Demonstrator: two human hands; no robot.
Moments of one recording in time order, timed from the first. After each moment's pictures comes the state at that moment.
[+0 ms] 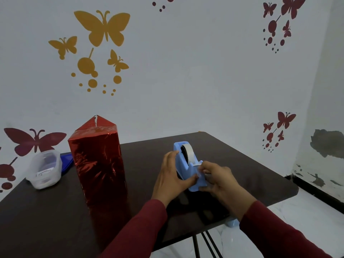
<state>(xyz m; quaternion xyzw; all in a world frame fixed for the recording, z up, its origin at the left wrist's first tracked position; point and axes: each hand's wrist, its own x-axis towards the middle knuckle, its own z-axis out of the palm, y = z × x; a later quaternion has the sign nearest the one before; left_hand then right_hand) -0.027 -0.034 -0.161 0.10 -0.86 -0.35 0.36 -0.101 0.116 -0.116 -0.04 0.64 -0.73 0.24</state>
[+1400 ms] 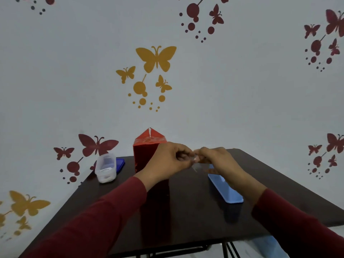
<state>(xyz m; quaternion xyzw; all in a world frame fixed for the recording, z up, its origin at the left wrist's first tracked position) 0.130 -0.054 -0.009 0.07 -0.89 -0.29 0.35 -0.011 0.079 -0.019 -0.40 0.67 -0.59 0.21</state>
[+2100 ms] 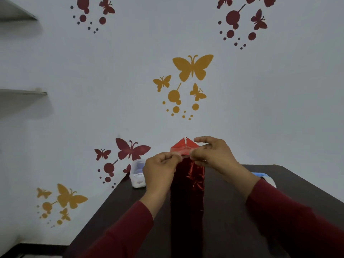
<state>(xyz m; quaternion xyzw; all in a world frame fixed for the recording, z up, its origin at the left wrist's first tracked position) 0.192 -0.098 -0.021 0.31 -0.62 -0.44 0.57 0.048 -0.020 0.026 -0.45 0.60 -0.63 0.21</state>
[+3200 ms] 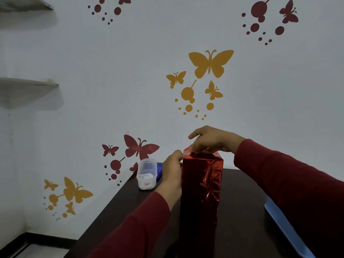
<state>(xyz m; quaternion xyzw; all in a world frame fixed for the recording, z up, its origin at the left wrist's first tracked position) 0.164 -0.144 -0.014 0.28 -0.45 -0.71 0.47 0.008 -0.138 0.080 -0.57 0.72 -0.31 0.23</state>
